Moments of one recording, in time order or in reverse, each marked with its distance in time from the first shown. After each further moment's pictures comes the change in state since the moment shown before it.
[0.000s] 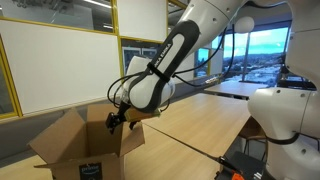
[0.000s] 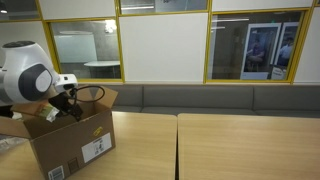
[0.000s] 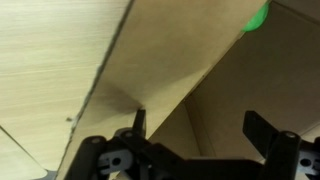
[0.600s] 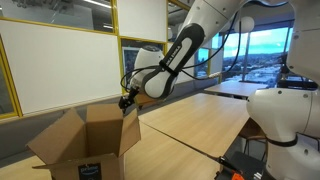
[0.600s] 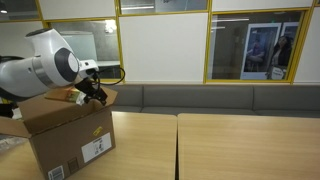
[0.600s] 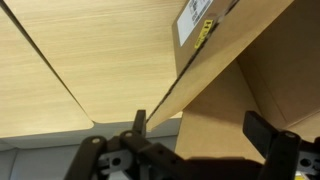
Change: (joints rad) arm 0.161 0.000 -0.369 0.055 -0.356 -0.008 0.186
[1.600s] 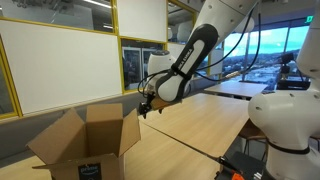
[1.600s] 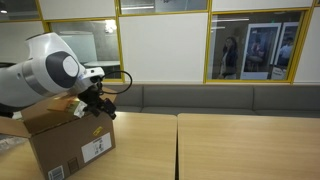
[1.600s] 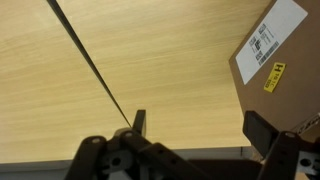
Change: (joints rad) arm 0.565 0.116 -0.620 -0.168 0.059 -0.108 0.008
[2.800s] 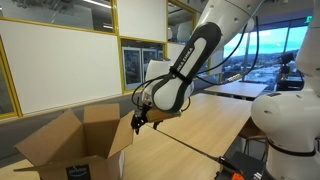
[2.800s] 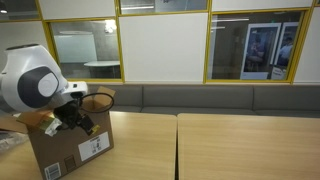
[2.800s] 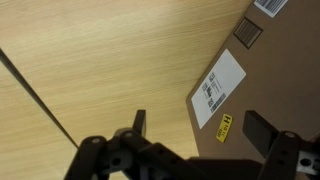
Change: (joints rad) arm 0.204 -0.071 -0.035 -0.076 0.230 0.052 -0.067
